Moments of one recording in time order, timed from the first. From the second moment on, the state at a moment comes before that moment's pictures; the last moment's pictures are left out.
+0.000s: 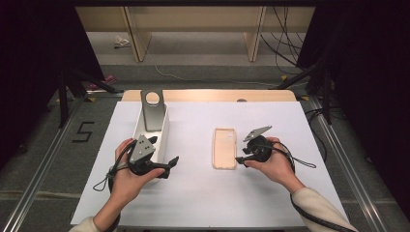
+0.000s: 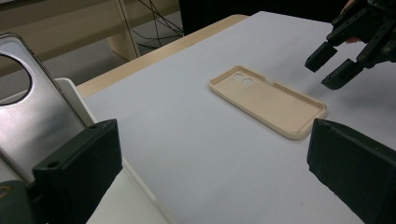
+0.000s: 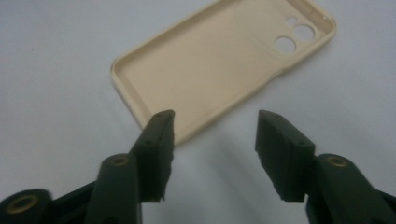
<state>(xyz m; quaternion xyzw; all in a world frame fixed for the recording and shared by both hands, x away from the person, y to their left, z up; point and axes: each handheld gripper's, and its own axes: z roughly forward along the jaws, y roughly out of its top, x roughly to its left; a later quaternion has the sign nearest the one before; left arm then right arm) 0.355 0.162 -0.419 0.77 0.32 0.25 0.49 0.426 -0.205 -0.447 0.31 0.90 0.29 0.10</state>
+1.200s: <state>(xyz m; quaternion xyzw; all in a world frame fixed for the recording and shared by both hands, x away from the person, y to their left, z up) 0.354 0.161 -0.419 0.77 0.32 0.25 0.49 0.421 -0.126 -0.457 0.10 0.98 0.10 0.16</state>
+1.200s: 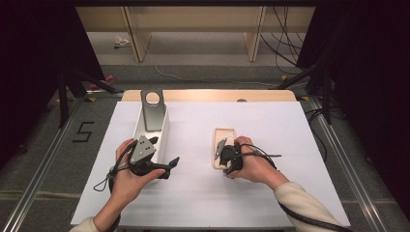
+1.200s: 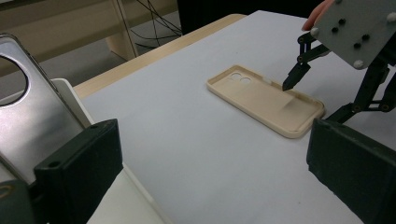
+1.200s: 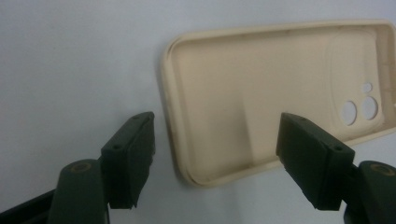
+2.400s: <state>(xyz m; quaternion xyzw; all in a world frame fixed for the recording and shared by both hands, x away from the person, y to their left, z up) 0.353 0.158 -0.420 0.78 0.31 0.25 0.48 0.414 -0.110 -0.457 0.03 0.99 0.05 0.13</state>
